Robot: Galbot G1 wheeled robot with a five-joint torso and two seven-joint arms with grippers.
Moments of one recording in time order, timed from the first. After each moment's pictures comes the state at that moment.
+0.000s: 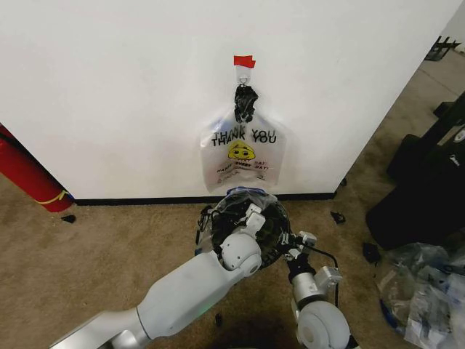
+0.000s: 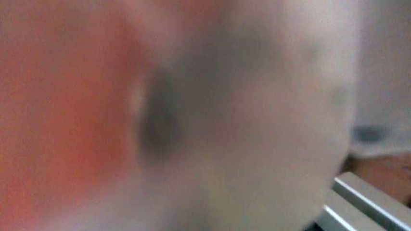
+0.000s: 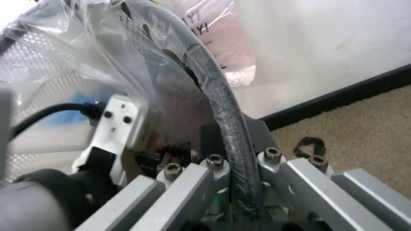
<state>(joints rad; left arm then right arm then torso) 0.57 -1.34 0.48 -1.52 -0.53 0.70 -0.70 -1.43 1.28 0.21 2.02 0.59 0.05 0.29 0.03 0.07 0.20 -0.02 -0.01</state>
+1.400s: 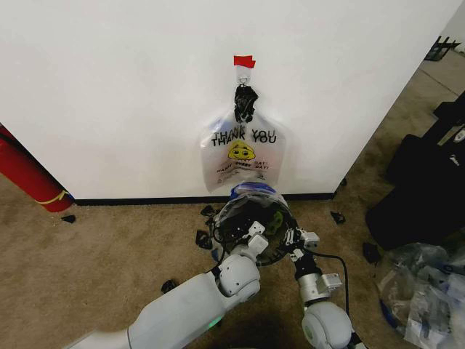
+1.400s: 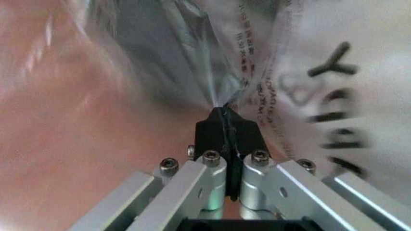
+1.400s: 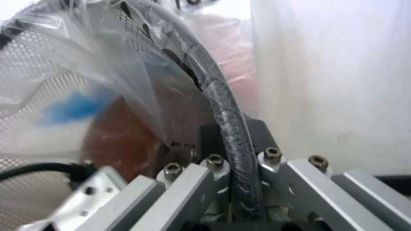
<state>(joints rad) 0.62 -1.27 0.55 -1.58 -0.43 0.74 -0.66 -1.41 1.28 0.26 1.89 0.28 0.28 0.12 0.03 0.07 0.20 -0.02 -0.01</state>
